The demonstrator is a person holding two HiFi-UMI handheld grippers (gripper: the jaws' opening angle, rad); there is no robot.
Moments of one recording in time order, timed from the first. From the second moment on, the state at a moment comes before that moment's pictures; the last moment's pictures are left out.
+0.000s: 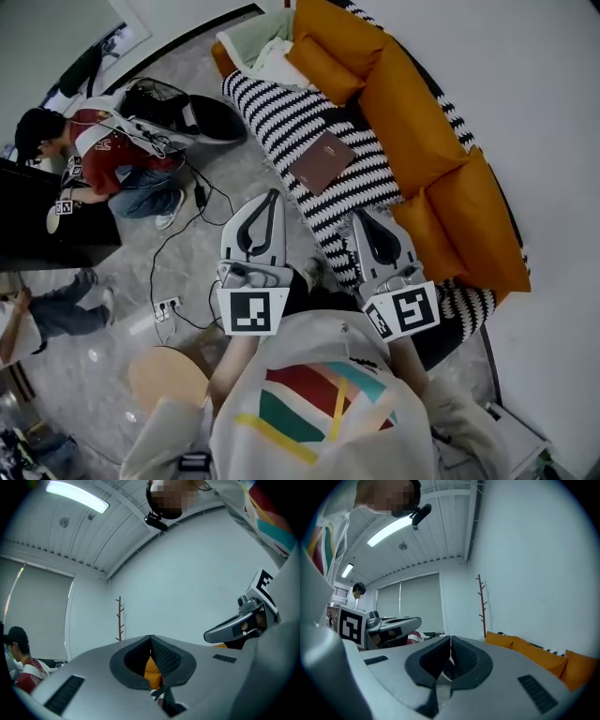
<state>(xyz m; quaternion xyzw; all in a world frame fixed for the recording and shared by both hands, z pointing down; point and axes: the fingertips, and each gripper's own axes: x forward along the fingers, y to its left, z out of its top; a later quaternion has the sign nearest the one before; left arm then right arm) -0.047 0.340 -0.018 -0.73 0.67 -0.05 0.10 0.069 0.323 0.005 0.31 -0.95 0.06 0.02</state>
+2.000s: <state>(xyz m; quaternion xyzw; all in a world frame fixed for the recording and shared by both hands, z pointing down) -0.058 -0.010 0.442 -0.86 0.49 -0.17 -0.04 0.042 0.084 0.508 0.40 -0.73 0.54 0.14</state>
